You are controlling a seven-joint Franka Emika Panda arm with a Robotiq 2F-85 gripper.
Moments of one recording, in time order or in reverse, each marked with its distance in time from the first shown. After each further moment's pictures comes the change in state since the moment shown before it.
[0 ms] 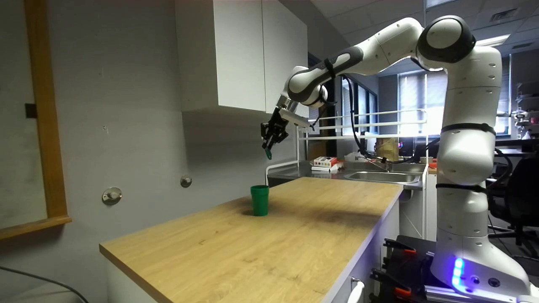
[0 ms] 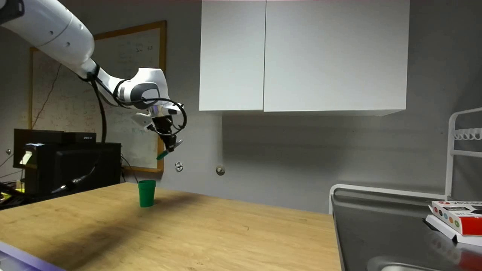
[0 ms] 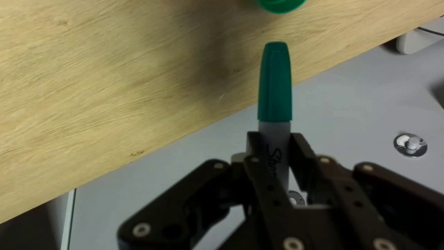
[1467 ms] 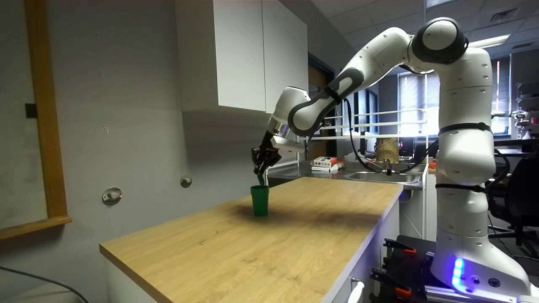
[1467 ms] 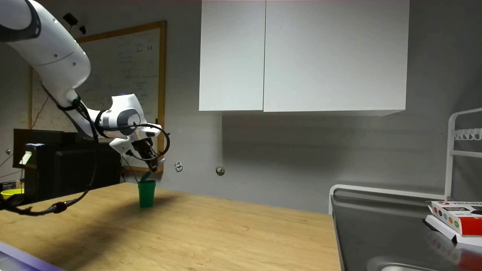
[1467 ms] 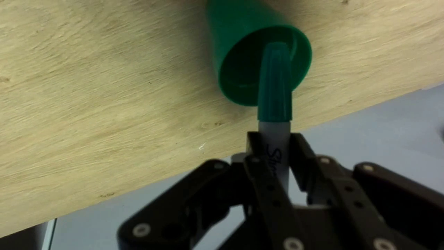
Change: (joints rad) arm 0.044 0.080 0.102 -0.167 -0.295 0.267 0.302
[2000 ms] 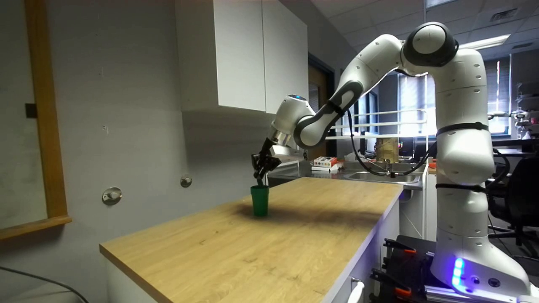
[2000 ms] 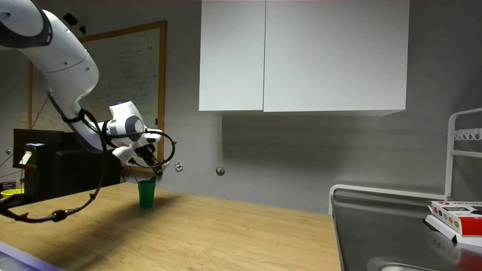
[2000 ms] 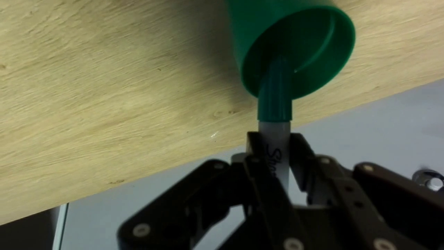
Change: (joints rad) arm -0.020 0.052 -0.019 -0.016 -0.274 0.114 0.229
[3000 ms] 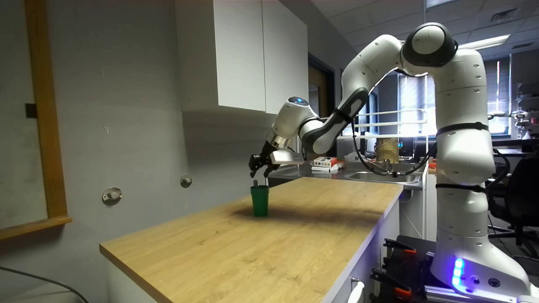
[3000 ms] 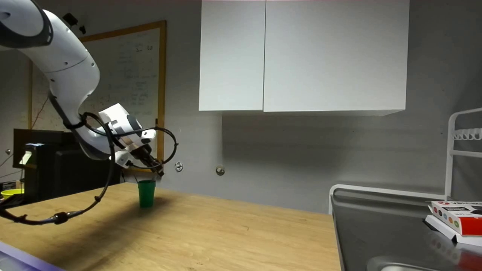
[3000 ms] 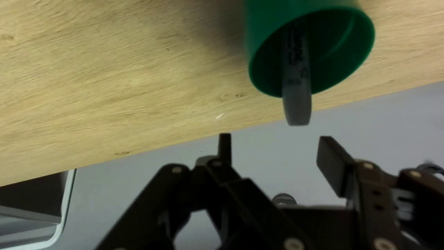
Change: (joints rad) arm 0.006 0.002 -0.013 0.005 -0.432 0.008 0.346
